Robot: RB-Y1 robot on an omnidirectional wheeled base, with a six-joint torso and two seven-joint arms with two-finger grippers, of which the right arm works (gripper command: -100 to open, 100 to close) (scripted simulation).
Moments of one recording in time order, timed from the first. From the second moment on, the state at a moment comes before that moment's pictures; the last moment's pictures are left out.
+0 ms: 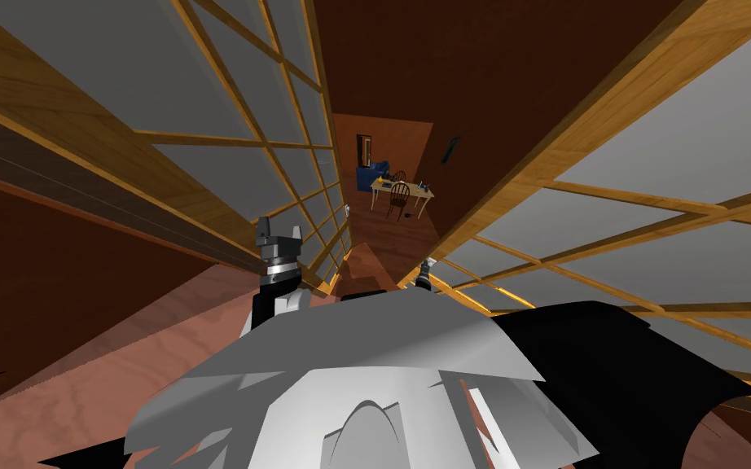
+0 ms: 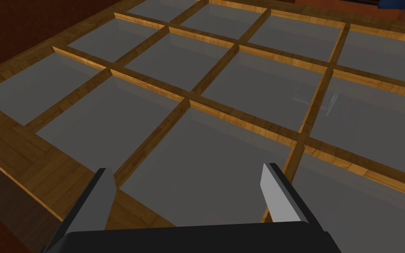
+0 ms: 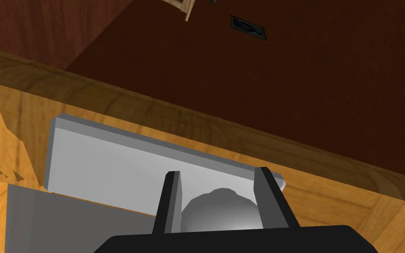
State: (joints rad) arm 0.07 -0.18 -0.26 -0.70 -0.53 -0.90 0.48
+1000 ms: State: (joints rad) arm 0.04 -0.17 -0.27 -0.68 -0.56 -0.91 0.32
